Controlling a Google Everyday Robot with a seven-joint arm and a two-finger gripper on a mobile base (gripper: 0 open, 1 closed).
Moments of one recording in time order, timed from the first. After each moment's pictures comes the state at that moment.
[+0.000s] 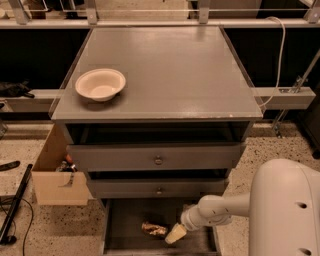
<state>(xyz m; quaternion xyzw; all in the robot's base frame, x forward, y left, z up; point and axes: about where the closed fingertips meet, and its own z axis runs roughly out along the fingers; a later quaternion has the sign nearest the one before) 0.490 -0.076 0.249 -0.45 0.85 0.19 0.19</state>
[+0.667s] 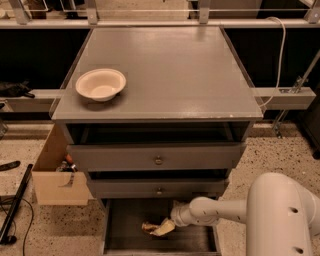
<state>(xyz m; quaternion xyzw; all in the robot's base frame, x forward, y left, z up) 0.531 -0.032 0.213 -0.43 0.84 0.22 0.25</state>
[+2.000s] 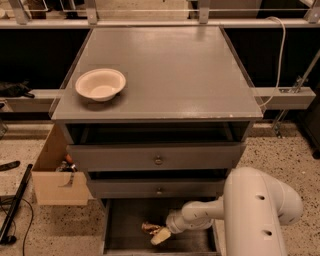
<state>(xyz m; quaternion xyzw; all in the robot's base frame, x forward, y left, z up) 0.506 -0.014 0.161 -0.44 0.85 0.22 0.19</state>
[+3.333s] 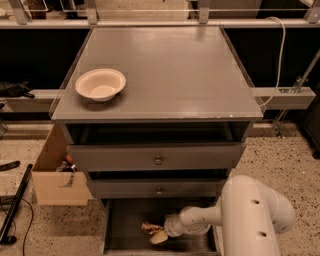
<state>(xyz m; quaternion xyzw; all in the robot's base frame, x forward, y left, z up) 0.505 -0.004 0.124 -0.43 0.85 0.23 0.20</state>
